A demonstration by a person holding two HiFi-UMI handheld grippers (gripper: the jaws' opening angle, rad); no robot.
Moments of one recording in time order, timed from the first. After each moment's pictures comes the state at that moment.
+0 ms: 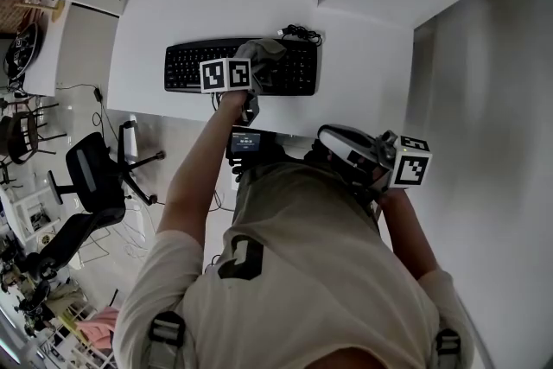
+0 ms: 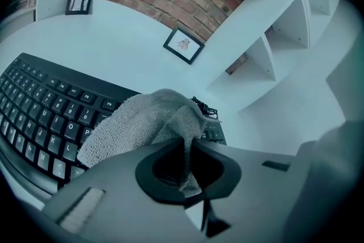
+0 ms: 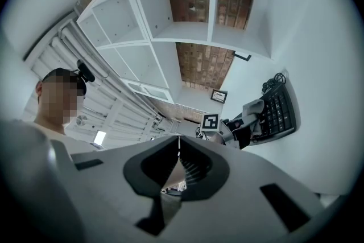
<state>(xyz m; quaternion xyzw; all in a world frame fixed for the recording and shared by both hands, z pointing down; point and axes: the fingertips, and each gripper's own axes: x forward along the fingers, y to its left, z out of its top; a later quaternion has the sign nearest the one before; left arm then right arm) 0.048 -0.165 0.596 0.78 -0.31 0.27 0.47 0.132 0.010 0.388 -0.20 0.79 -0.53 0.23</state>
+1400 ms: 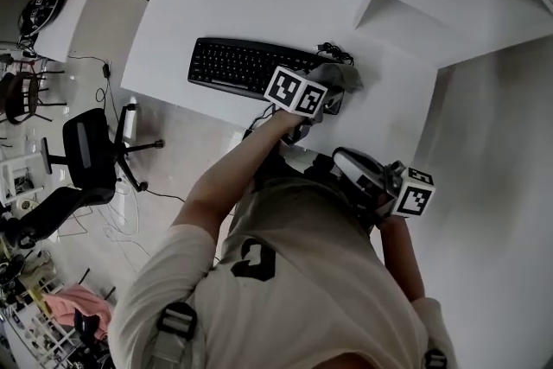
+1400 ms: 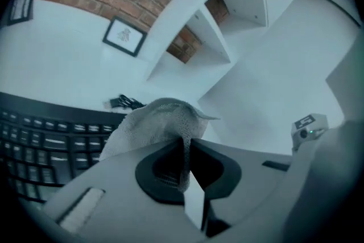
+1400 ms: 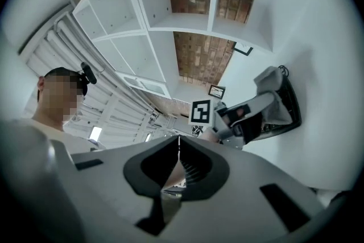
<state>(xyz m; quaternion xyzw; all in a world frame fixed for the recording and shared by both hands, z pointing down) 0.150 -0.111 0.559 0.86 -0.15 0.27 0.41 0.111 0.007 0.398 -0.21 0.79 -0.54 0.21</state>
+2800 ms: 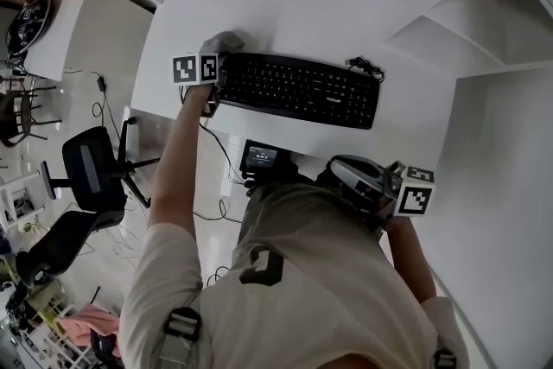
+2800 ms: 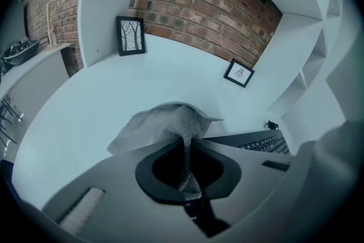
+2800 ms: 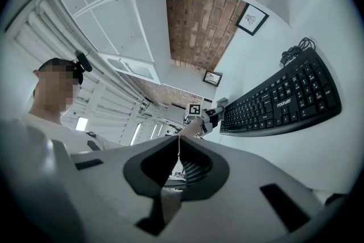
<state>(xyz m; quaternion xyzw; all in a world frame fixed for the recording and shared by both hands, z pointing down) -0.217 -0.308 0.597 0.76 -0.42 0.32 0.37 0.001 -0.036 0.410 -0.21 0.79 -0.55 0.13</state>
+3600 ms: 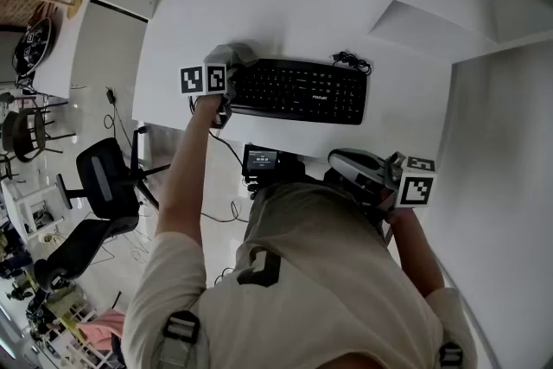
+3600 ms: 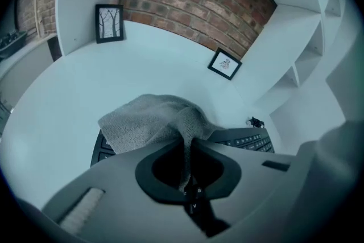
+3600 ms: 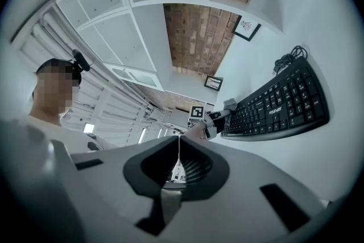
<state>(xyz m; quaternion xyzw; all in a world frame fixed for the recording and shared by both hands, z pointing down) -0.148 -0.277 0.600 0.76 -0.39 0.33 0.40 0.038 -0.037 0.413 -0.20 0.79 -0.56 0.17</state>
